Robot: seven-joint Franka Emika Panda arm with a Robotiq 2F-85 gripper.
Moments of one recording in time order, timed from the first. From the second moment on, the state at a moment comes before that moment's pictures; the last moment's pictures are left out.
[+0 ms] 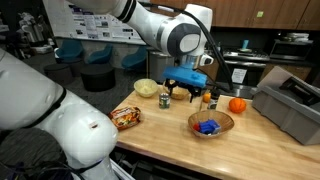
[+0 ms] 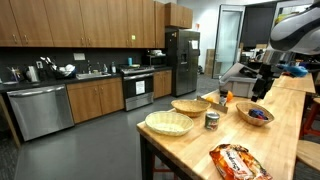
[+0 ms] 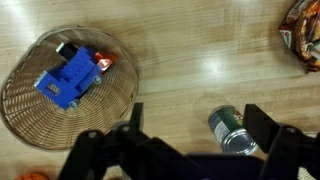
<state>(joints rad) -0.08 -0.59 -0.34 -2.61 -0.04 2.13 -0.52</state>
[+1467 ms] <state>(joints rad) -0.03 -0.26 -0.24 -2.36 0.13 2.15 -0.42</state>
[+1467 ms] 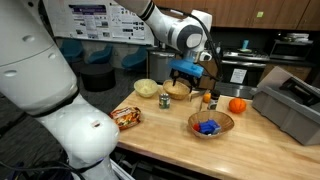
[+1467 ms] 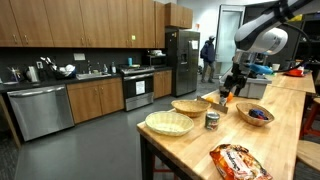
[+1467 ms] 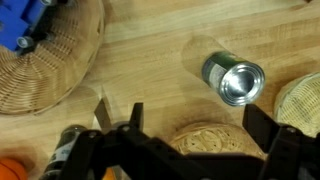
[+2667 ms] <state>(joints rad) -0.06 -0.17 -0.14 -2.36 0.07 2.16 -0.30</state>
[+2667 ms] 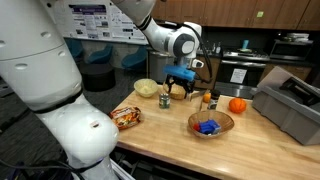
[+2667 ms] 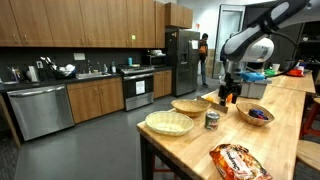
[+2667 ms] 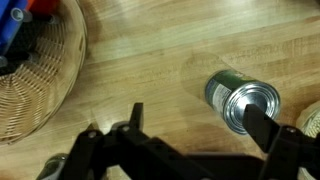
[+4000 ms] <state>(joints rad) -0.13 0.00 -0.17 -2.26 0.06 2.22 -0.33</state>
